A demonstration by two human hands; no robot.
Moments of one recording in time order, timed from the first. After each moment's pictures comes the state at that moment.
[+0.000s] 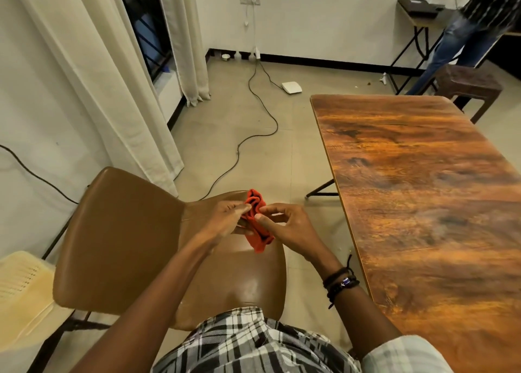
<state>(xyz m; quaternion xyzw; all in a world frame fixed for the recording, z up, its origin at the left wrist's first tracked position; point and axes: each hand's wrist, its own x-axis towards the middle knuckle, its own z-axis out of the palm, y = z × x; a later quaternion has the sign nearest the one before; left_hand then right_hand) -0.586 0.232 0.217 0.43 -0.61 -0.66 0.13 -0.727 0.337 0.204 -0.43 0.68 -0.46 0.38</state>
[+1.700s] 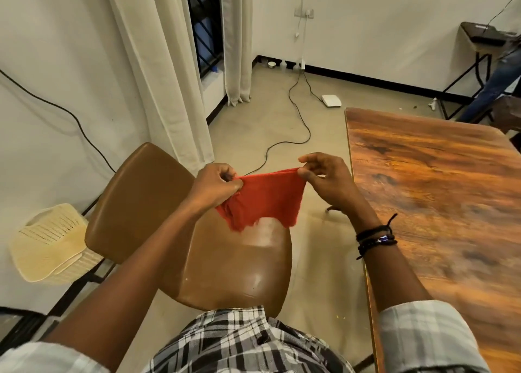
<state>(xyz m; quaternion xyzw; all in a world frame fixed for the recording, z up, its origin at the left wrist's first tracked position) -0.561 0.225 0.255 0.54 -0.71 -0.39 0.23 -0.794 0.312 0.271 -0.54 0.70 -0.40 0.24</state>
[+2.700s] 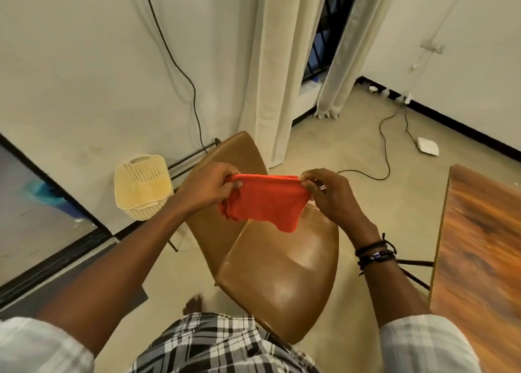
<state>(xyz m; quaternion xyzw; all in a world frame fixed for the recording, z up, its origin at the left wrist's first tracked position) -0.393 0.217 0.262 0.59 -0.75 -0.24 0.17 -0.678 0.212 0.243 -0.75 0.51 -0.35 0.24</state>
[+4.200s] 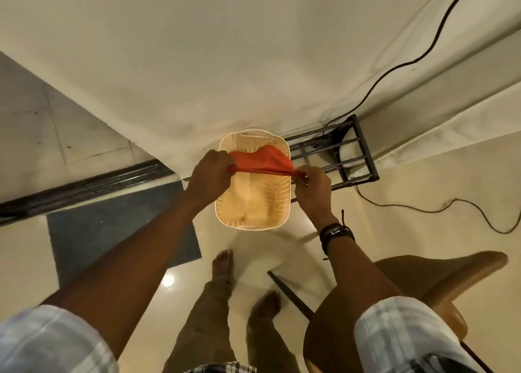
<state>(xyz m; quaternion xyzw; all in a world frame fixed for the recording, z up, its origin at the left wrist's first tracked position) 0.064 0.014 -0.029 0.77 -0.54 -0.27 0.22 -0.153 -0.077 0.000 -0.72 0.59 -0.11 0.34</state>
